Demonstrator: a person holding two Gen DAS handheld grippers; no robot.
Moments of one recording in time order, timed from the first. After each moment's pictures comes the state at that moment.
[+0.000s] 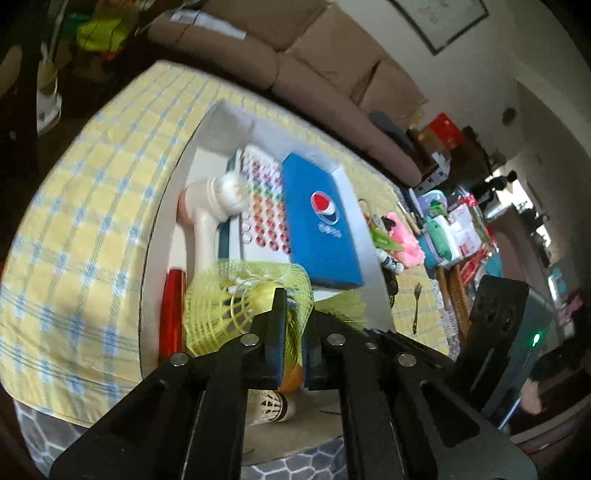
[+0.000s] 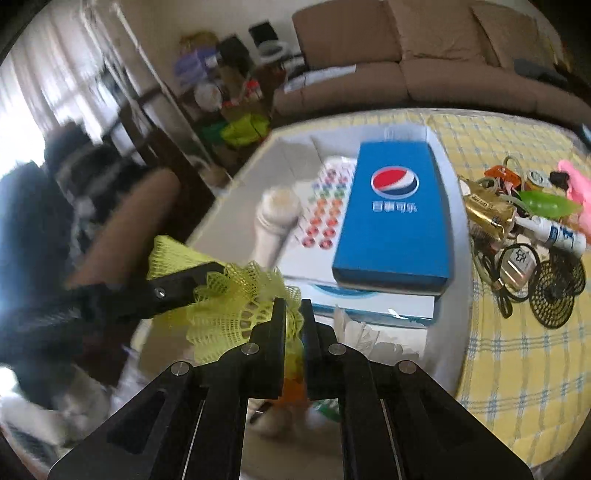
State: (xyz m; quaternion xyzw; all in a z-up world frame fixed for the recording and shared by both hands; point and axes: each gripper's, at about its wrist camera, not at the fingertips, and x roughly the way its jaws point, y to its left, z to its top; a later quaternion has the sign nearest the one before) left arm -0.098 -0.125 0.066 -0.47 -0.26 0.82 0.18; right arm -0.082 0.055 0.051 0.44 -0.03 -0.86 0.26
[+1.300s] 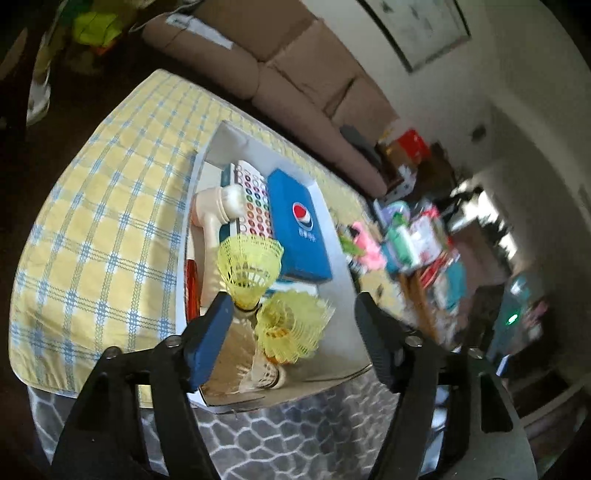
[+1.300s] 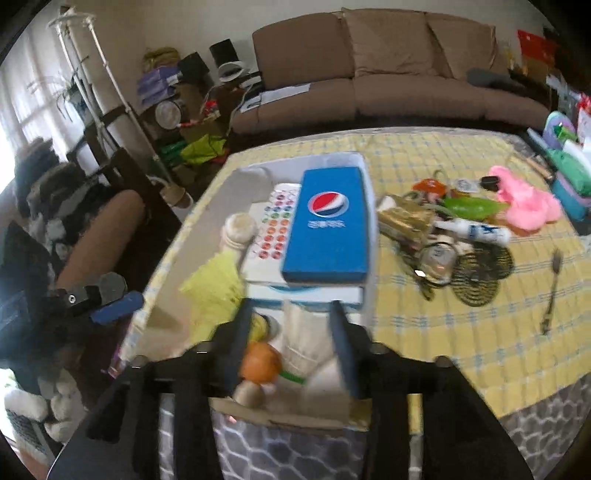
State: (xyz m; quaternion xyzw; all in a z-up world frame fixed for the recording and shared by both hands) left arm -0.061 -0.168 0.090 -0.43 -0.28 0.83 0.24; right arm -0.042 0.100 0.100 0.42 -0.04 -0.89 0.17
